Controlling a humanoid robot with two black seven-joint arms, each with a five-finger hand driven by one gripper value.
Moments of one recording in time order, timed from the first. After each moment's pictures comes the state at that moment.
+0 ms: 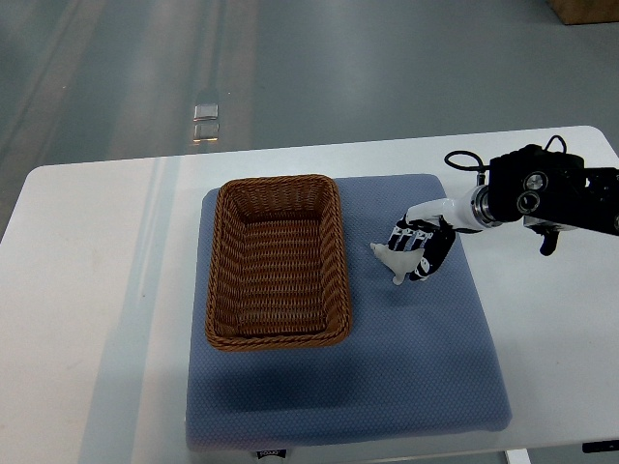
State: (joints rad) left arm -0.03 0.00 -0.02 -0.25 0.02 -0.08 0.04; right arm 1.19 -0.52 -0.08 1.21 -0.77 0.30 -0.30
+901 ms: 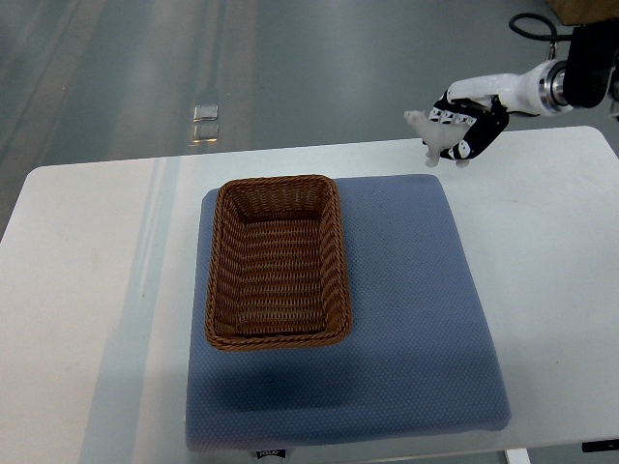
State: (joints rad) left arm -0.03 0.00 -0.01 -0.25 0.02 -0.08 0.04; right arm 1.48 -0.78 0.00 1.32 -0.78 0.37 -0.28
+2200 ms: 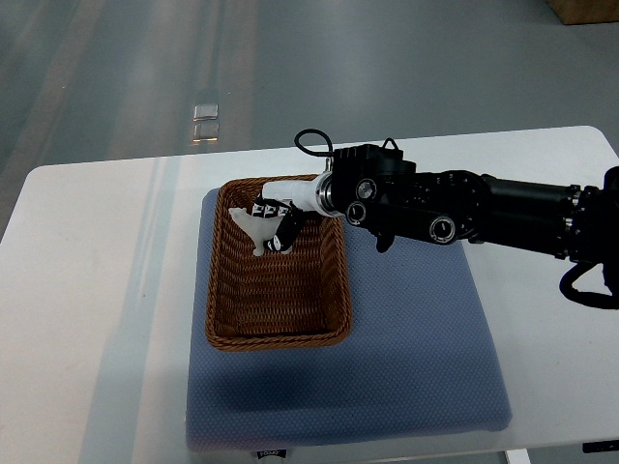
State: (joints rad) left arm -0.03 0.00 -0.02 -0.25 0.02 -0.08 0.04; right arm 1.29 0.00 -0.06 0.90 -0.79 0.12 -0.28
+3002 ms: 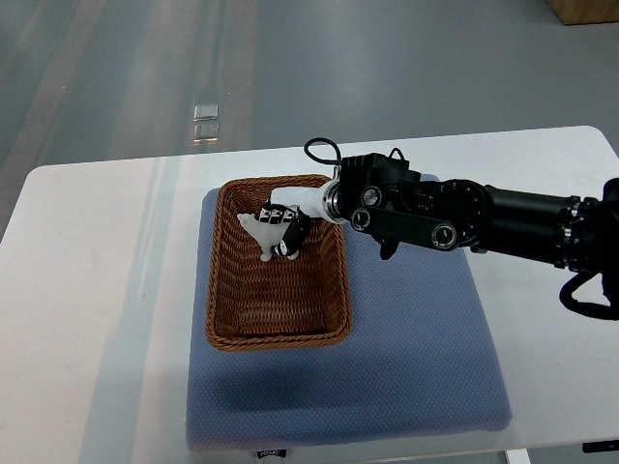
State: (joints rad) left arm -0.03 0.00 -0.02 -0.25 0.02 -0.08 0.04; right arm 1.26 0.00 -0.04 0.88 -0.79 0.12 -0.28
